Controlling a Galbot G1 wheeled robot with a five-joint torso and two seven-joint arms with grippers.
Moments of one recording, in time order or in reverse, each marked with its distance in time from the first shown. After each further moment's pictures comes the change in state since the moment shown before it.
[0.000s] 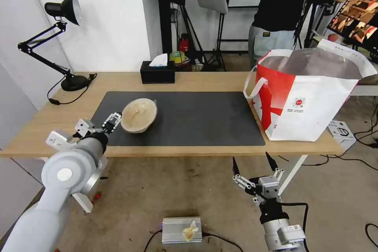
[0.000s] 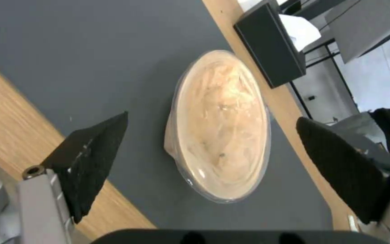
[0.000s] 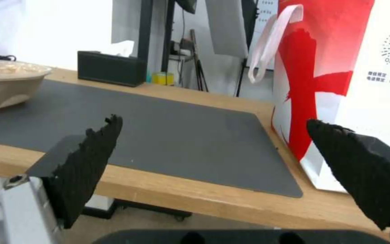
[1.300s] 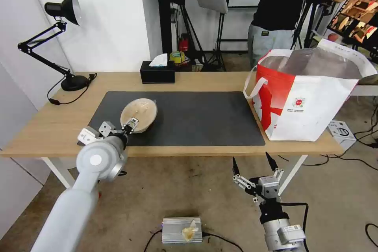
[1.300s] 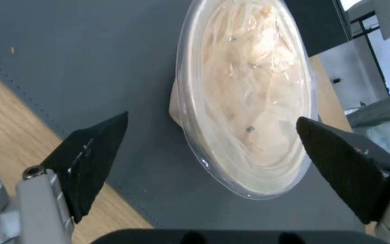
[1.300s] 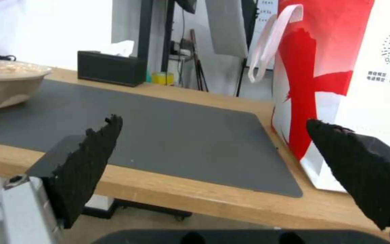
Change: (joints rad) left arm -0.114 -0.112 0.132 0.177 0.063 0.020 -0.021; right arm 0.000 0.000 0.000 0.000 0.000 0.000 0.000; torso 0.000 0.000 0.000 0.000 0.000
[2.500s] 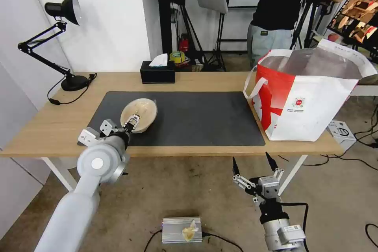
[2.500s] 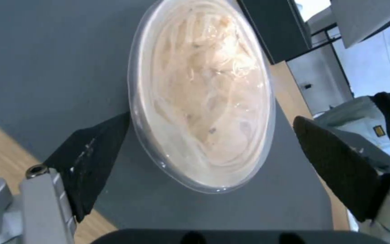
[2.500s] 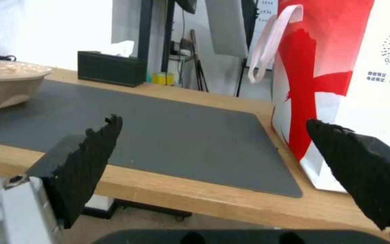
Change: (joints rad) left arm 0.022 -0.012 -0.003 -0.029 0.036 -0.029 0.083; right arm 0.000 0.000 0.000 0.000 0.000 0.000 0.000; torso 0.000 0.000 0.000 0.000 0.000
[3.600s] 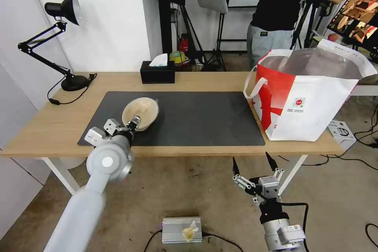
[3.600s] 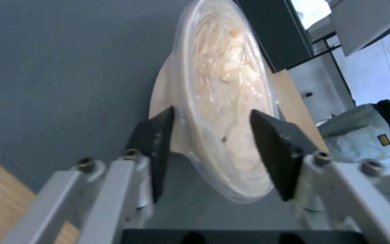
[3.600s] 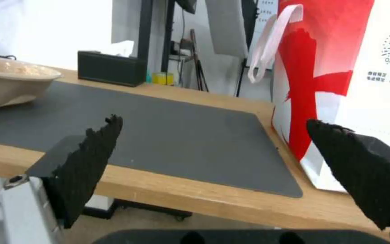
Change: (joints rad) left arm -0.018 -0.027 0.028 0.044 0.076 -0.028 0.030; right arm 0.000 0.000 0.000 0.000 0.000 0.000 0.000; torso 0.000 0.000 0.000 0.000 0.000
